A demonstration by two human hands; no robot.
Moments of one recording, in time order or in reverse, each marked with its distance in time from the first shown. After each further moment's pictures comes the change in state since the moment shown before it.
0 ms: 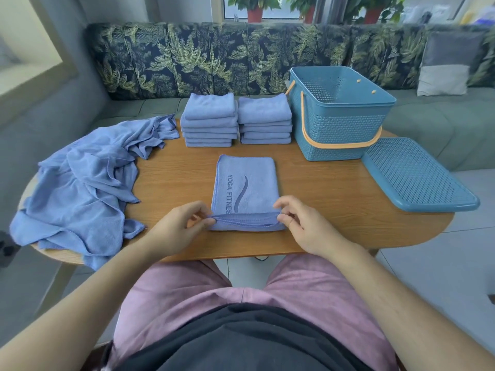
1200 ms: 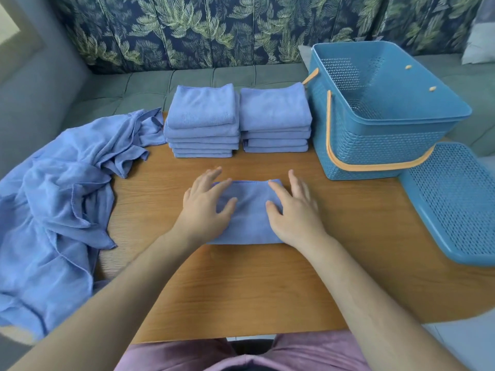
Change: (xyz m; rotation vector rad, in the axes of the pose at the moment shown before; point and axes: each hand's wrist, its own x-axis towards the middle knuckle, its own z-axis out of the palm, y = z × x) left_hand 0.156 -0.023 0.023 0.273 0.072 -0.320; right_hand 0.149 0.023 0.017 -0.276 -0.061 0.446
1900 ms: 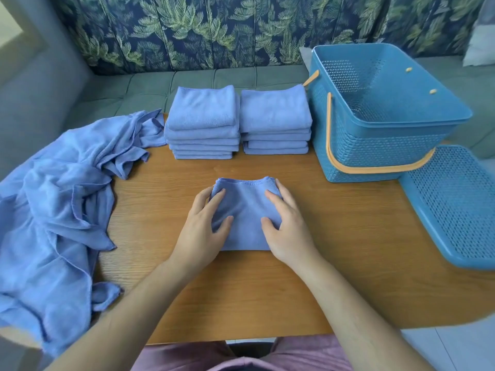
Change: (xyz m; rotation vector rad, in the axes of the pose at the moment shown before) left_hand -0.039 0.001 0.006 -0.228 0.078 0.004; right_hand -0.027 -0.010 0.016 0.471 0.134 -0.103
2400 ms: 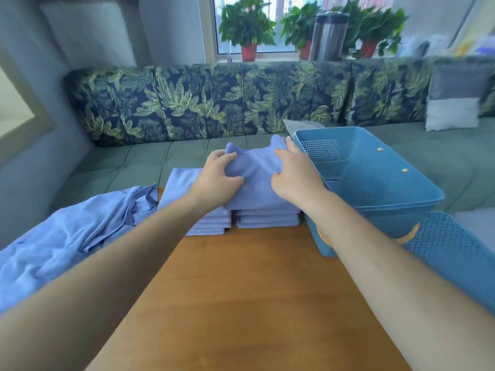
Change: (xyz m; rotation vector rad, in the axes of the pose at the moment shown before) left_hand 0.227 0.096 -0.059 -0.106 -0.042 0.012; right_hand 0.205 -0.093 -0.110 -0.456 0.062 -0.034
